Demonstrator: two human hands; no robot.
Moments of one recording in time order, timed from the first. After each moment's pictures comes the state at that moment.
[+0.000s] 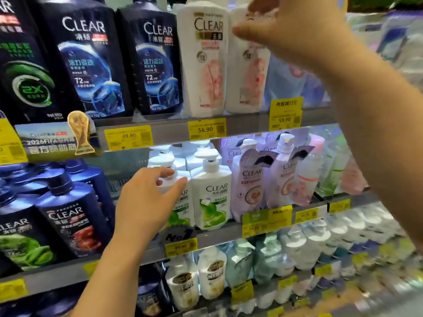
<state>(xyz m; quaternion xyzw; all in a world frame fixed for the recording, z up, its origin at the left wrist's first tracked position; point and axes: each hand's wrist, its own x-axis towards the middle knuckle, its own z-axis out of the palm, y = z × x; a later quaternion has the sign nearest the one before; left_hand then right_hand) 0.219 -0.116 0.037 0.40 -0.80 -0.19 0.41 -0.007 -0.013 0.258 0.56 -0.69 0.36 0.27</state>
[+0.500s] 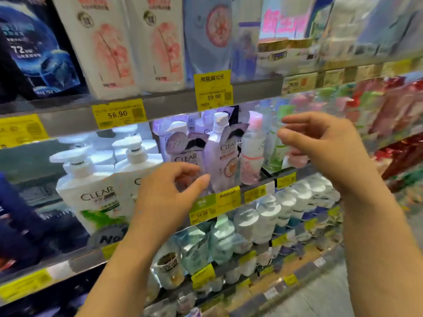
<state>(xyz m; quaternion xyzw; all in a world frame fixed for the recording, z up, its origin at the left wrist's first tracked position) 0.095 -0.024 0.028 0.27 -0.83 -0.32 0.36 -0.124 0.150 0.080 0.40 -0.69 0.60 -0.03</state>
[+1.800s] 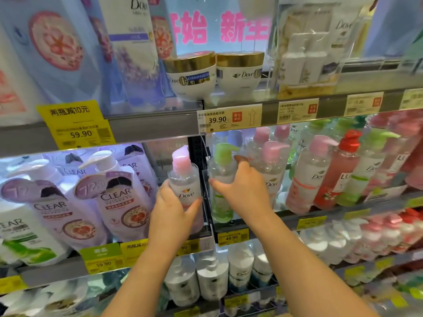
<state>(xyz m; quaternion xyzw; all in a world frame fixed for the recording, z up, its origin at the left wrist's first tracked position) -0.189 0.008 -0.051 0.47 -0.77 -0.21 0.37 -0.347 0.072 -0.007 0.45 -0.80 0.40 -0.02</state>
